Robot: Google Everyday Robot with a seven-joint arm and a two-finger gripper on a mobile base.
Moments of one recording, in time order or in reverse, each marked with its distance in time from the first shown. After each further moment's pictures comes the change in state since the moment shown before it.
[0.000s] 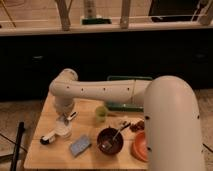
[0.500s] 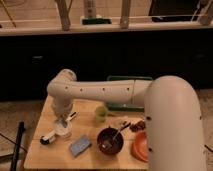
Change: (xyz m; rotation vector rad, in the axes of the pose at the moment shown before) arm -0.018 -0.004 -0.003 0.007 -0.028 -0.037
